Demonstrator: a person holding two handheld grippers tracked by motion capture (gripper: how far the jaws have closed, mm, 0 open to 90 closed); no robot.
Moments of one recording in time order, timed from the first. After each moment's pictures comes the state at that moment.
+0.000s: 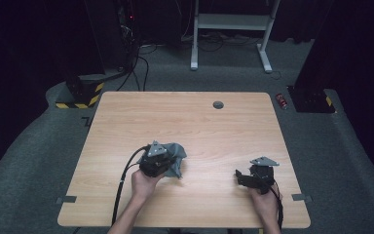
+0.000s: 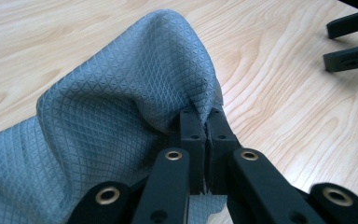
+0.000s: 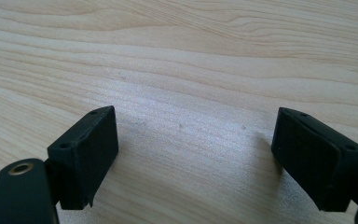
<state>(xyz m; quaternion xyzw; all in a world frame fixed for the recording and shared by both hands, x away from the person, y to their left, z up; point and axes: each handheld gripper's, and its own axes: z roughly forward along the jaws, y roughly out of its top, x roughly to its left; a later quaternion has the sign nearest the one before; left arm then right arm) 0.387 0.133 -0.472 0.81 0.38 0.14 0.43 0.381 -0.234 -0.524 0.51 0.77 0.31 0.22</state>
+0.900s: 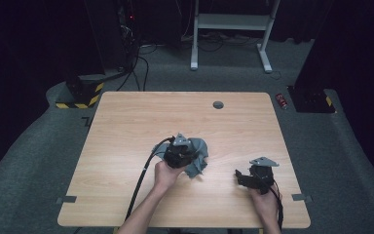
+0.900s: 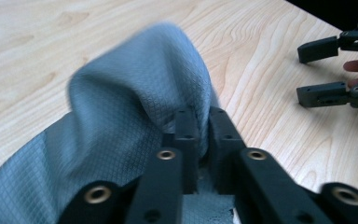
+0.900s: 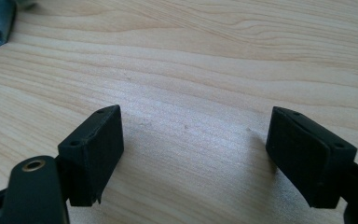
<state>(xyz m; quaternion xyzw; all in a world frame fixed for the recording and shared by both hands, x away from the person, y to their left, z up) 0.422 0.075 -0.480 0.82 0.37 0.09 0.43 0.379 -0.233 -0.524 0.51 0.77 0.32 0.22</state>
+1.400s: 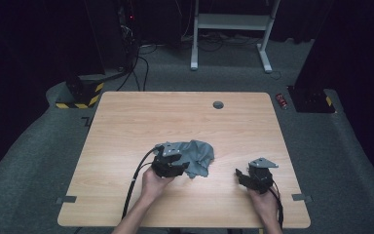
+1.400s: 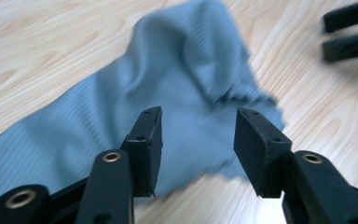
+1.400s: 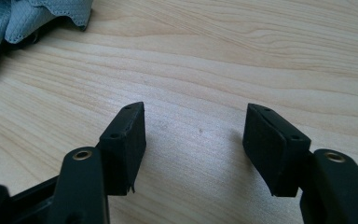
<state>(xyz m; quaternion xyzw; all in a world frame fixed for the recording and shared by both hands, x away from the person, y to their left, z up) 0.389 0.109 -0.486 0.82 0.38 0.14 0.40 0.375 -0.230 -0.523 0.49 0.78 0.33 0.22</state>
